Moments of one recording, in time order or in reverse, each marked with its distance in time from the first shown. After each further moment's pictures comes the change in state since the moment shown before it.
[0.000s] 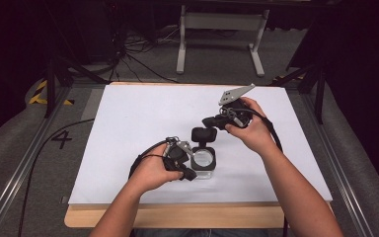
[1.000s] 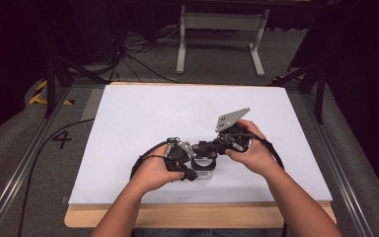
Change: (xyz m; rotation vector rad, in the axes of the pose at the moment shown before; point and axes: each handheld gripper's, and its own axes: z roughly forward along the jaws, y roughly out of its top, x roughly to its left) left arm 0.000 0.000 0.003 0.013 -0.016 -0.004; right arm 0.045 -0.033 0.009 0.082 0.096 -0.060
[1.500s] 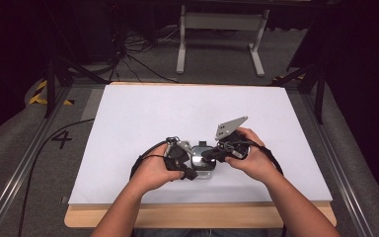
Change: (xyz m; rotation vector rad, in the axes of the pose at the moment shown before) left arm 0.002 0.000 0.000 -0.012 0.003 -0.003; right arm 0.005 -0.018 0.012 0.021 0.023 0.018
